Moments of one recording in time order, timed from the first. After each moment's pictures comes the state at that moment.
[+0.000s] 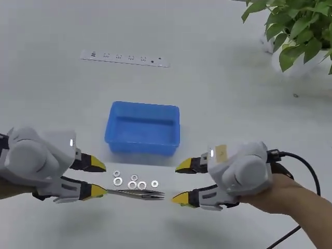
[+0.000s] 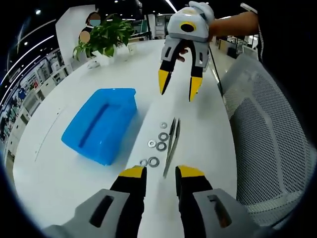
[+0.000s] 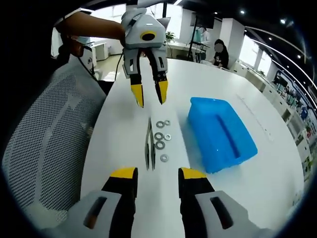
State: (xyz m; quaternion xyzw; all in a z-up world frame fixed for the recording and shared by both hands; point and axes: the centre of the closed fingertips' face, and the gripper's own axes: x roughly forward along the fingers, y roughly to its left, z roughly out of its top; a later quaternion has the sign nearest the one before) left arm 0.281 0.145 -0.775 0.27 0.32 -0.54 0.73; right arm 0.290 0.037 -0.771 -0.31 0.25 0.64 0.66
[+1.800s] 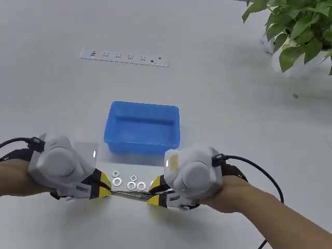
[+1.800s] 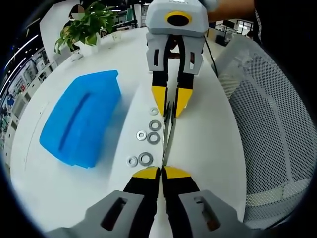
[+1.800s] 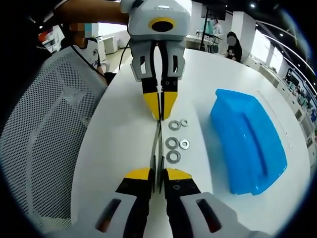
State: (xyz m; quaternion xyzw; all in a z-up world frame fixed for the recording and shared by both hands) left arm 0.279 0.139 -0.813 0.30 0.35 -0.57 0.68; right arm 0.278 0.078 -0.816 -0.32 0.28 0.66 0.61
